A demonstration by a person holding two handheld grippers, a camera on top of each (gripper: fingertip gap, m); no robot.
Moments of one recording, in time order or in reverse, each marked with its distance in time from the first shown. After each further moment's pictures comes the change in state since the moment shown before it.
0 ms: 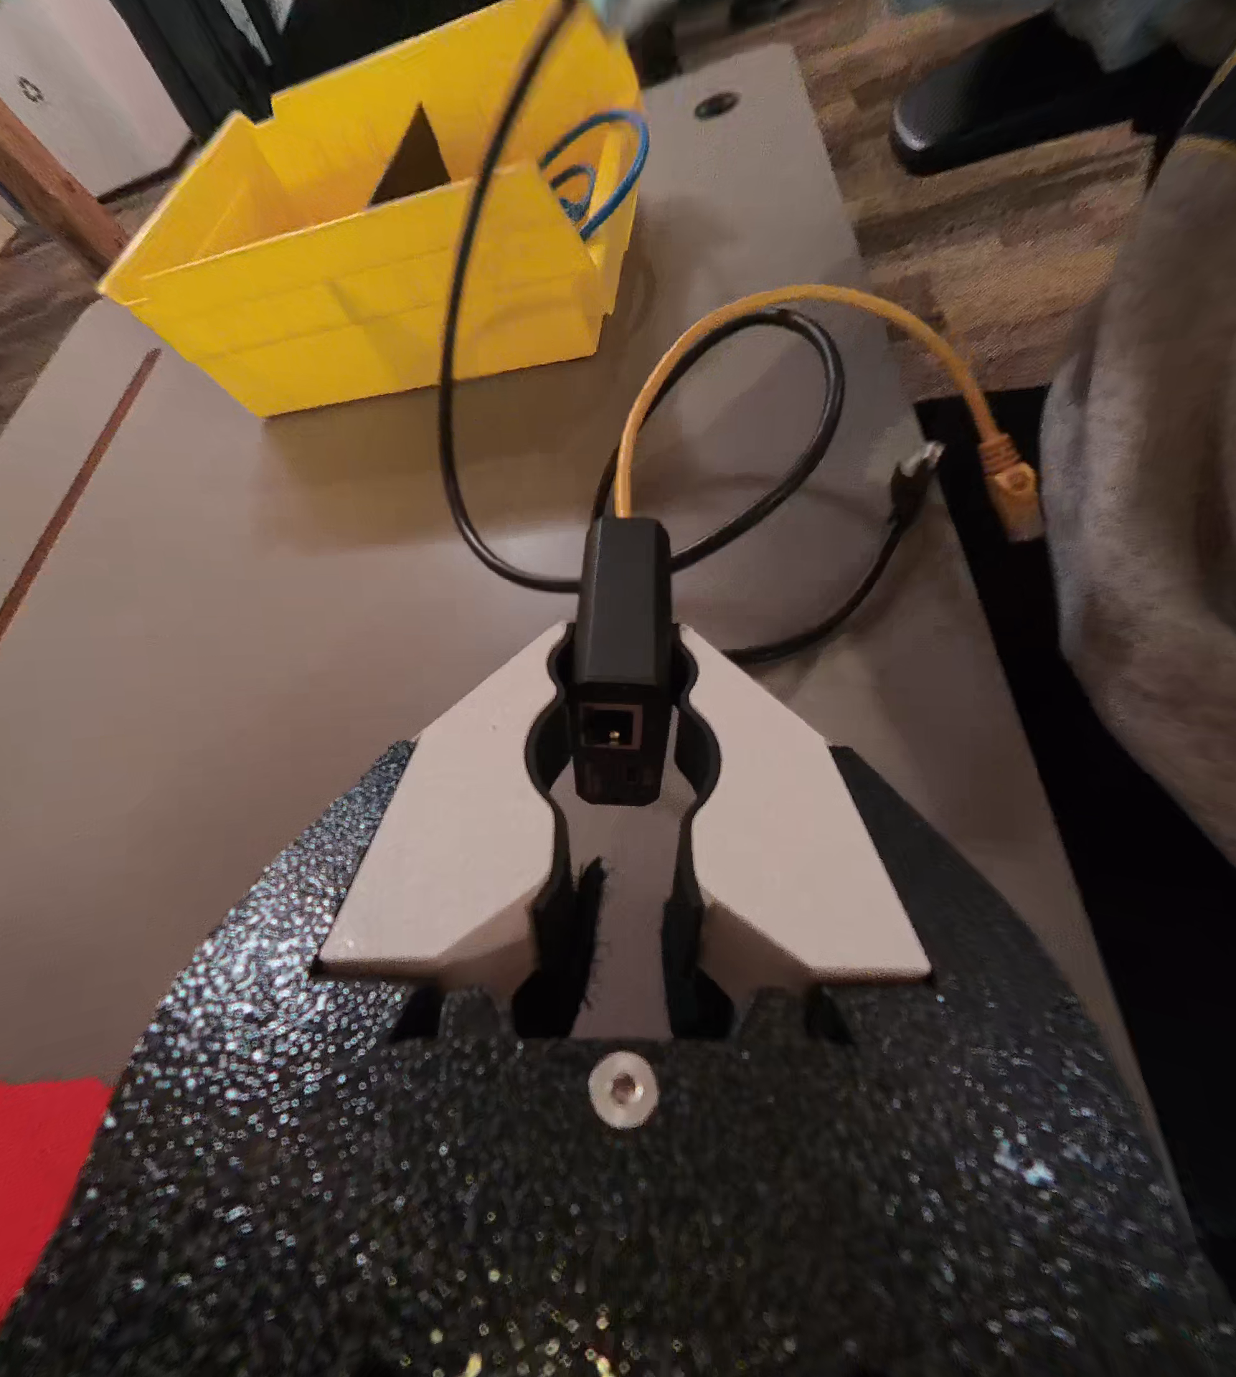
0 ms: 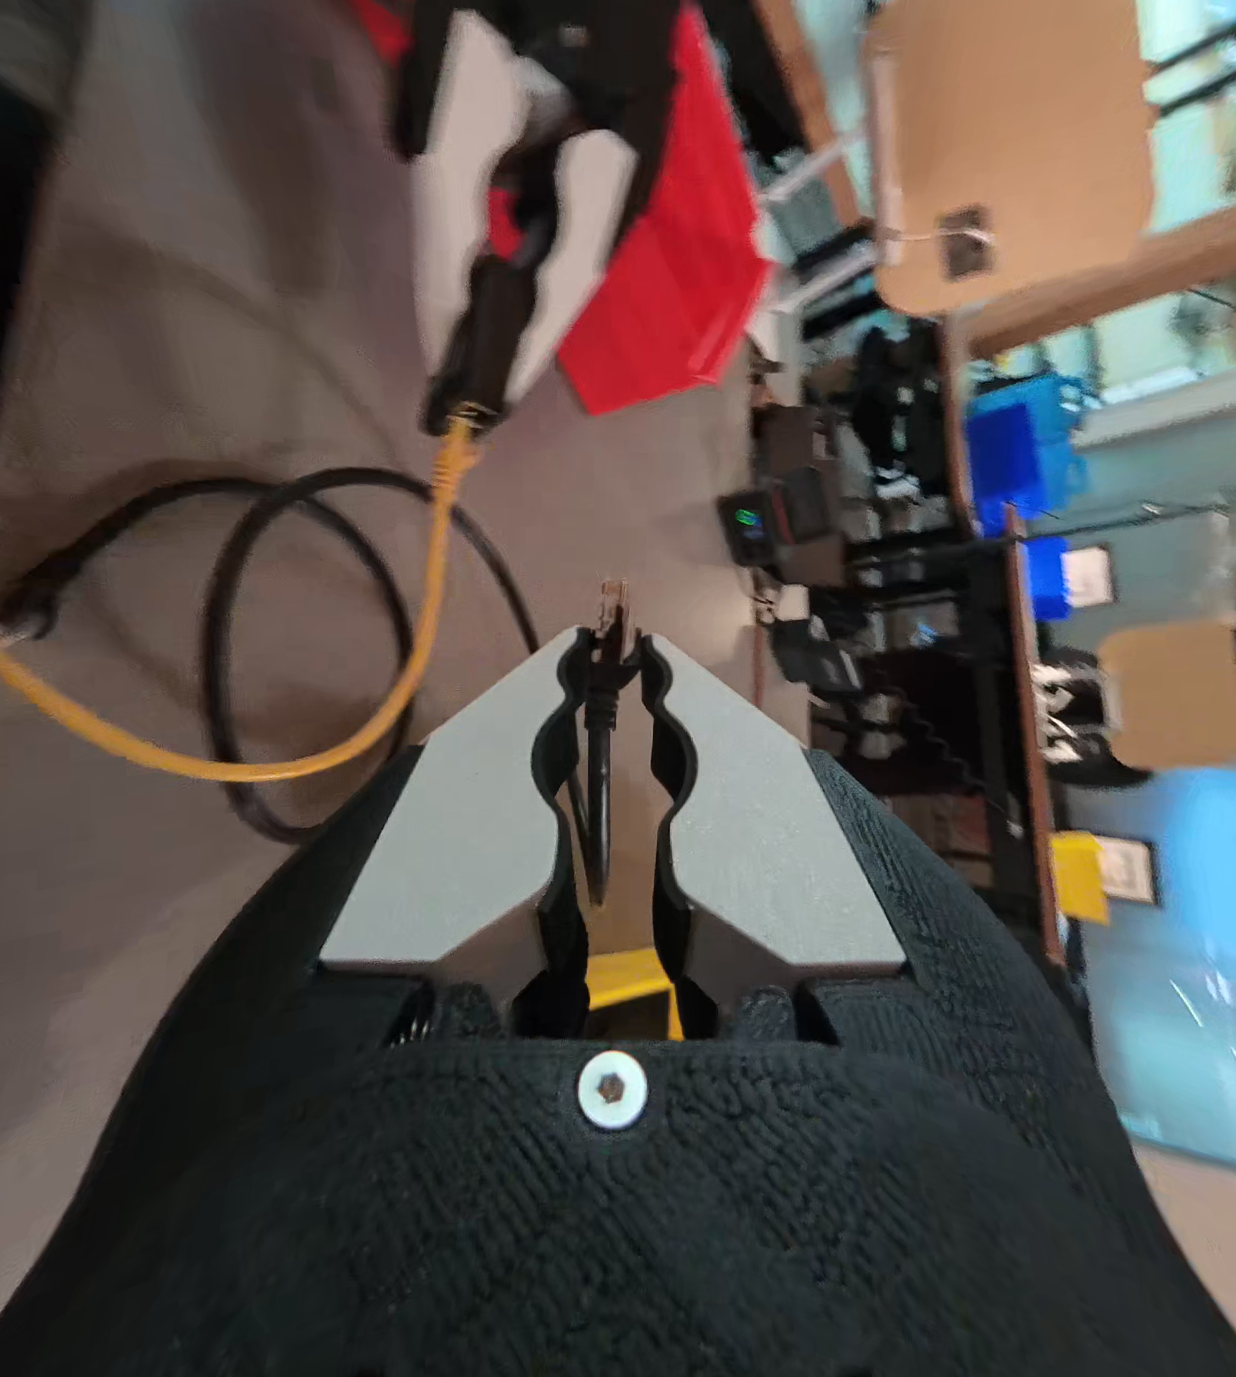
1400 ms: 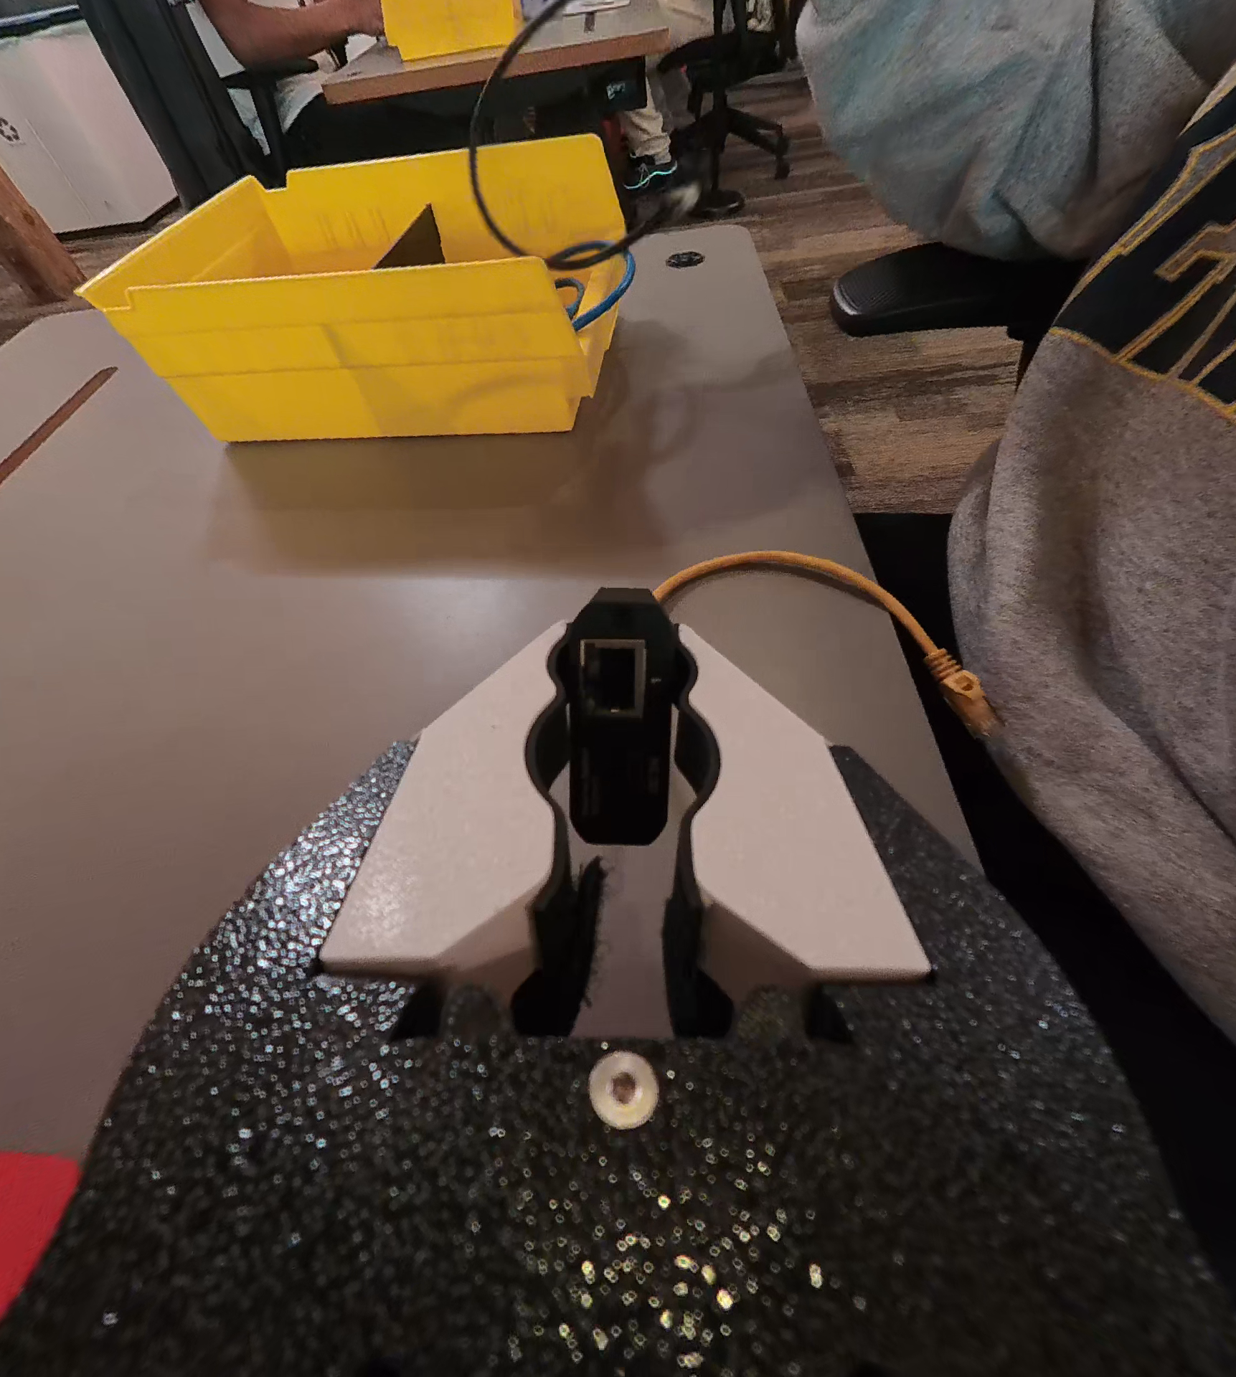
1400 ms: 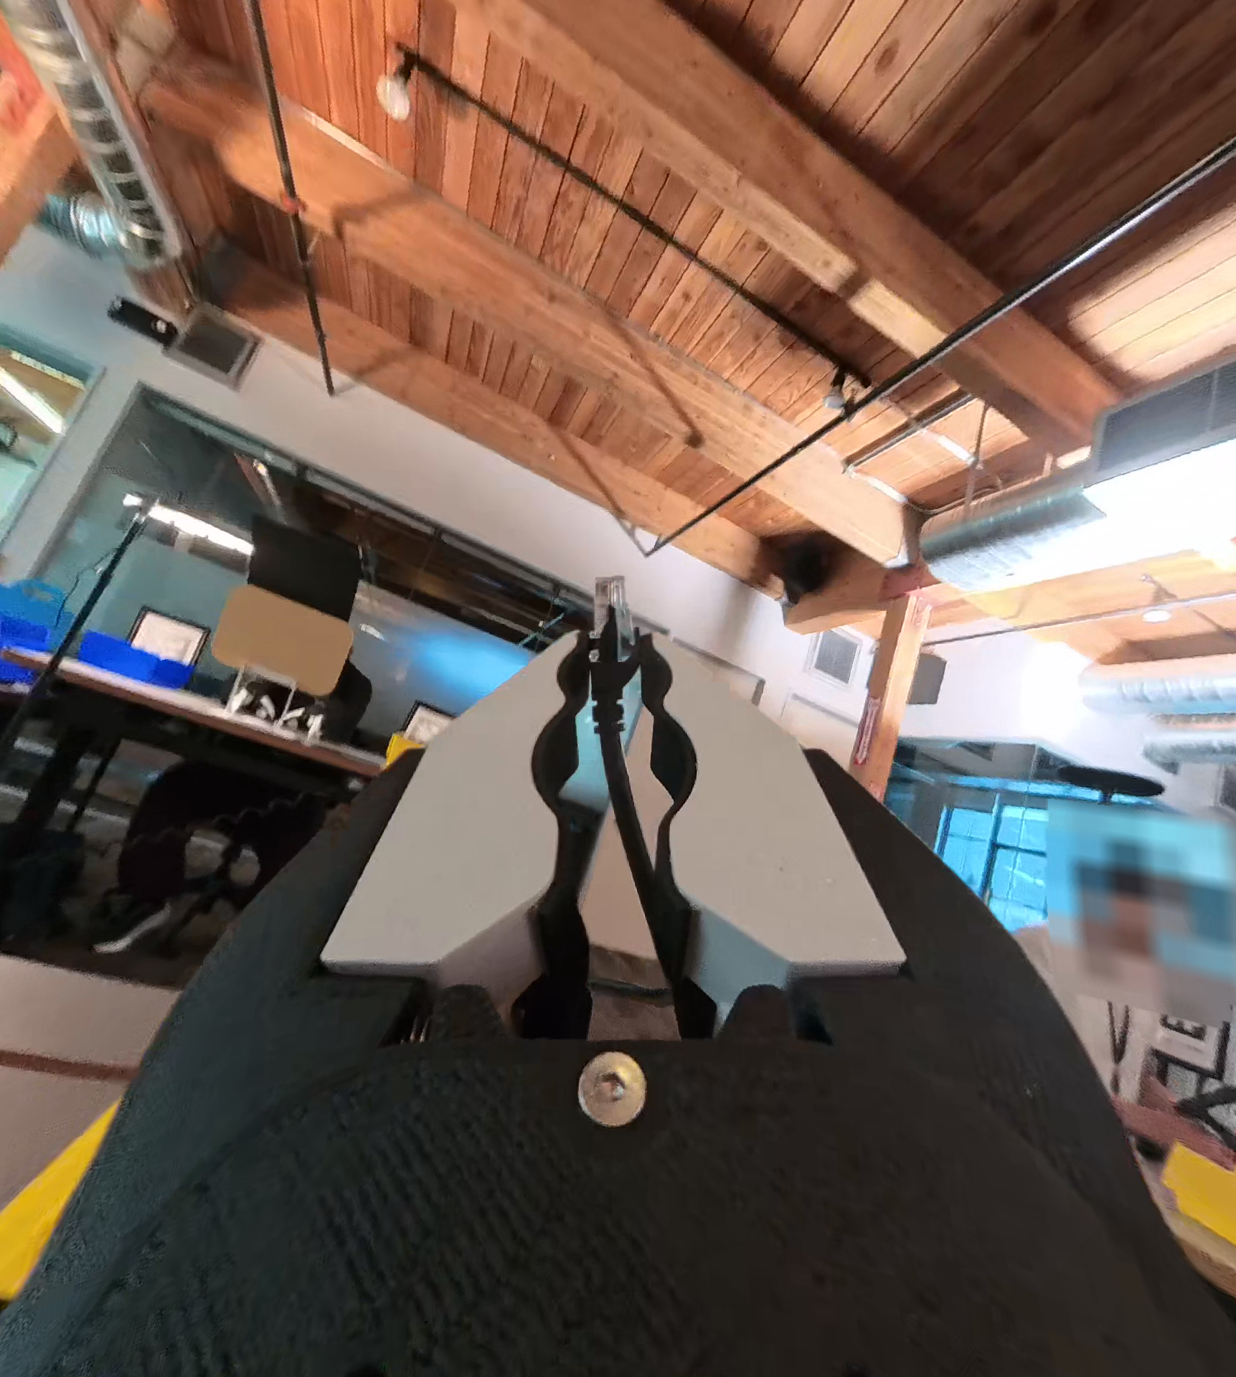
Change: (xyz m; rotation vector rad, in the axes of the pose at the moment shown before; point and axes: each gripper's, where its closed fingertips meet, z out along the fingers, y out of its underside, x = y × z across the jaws) left arm 0.001 -0.006 -0.004 0.158 0.073 -0.150; right arm 0.164 0.100 -0.289 0.102 1.492 0.409
